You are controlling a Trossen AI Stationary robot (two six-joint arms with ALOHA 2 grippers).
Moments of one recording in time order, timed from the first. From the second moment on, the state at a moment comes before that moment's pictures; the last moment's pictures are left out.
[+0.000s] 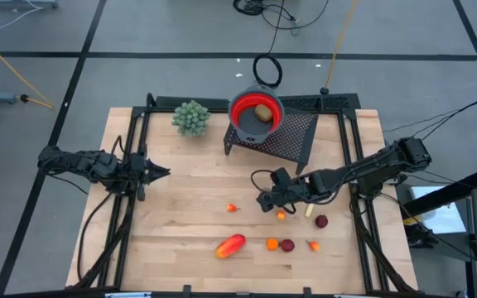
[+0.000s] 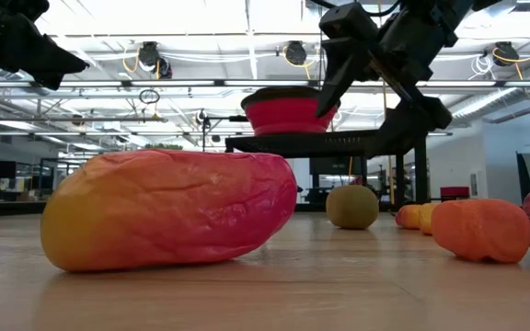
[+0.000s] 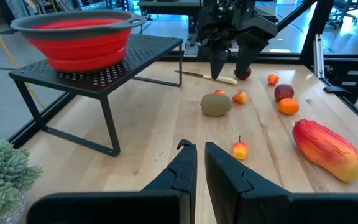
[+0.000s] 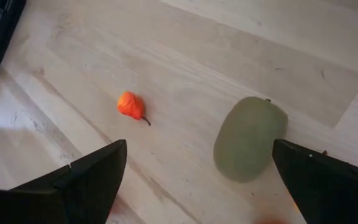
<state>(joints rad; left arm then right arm) -0.27 0.10 0.35 -0.50 -0.33 -0.08 0.25 1.52 0.97 -0.39 0.29 1.27</state>
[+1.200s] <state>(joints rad) -0.27 0.10 0.35 -0.50 -0.32 -0.10 0.21 1.78 0.97 -0.33 0.29 1.19</state>
